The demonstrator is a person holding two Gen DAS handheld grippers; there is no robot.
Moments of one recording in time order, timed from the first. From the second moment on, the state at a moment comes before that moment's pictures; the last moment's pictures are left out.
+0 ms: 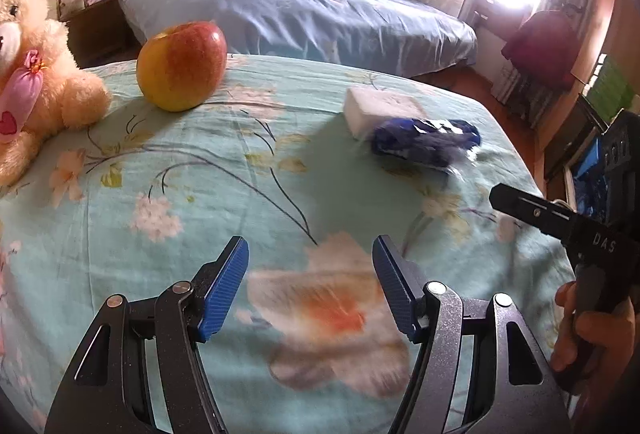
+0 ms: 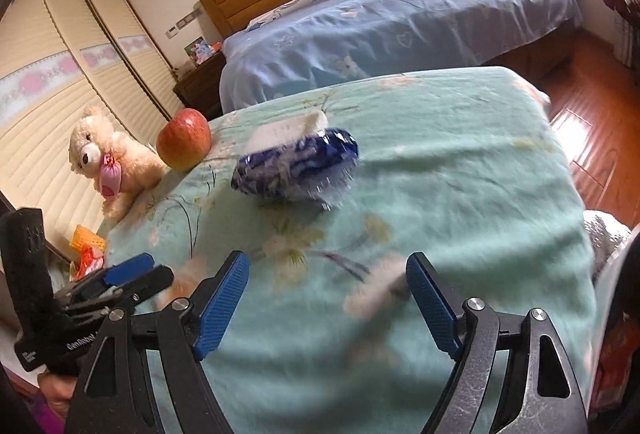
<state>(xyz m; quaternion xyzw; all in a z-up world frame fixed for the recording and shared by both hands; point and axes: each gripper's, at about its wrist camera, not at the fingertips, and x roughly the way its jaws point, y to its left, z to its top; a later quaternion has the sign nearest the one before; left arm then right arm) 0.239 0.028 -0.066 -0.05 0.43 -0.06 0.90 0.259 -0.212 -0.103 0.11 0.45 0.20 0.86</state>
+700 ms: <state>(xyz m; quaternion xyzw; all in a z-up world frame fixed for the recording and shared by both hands) 0.319 0.022 -0.073 -0.04 0.44 -0.10 0.89 0.310 -0.193 -0.113 0.11 0.44 0.23 0.86</state>
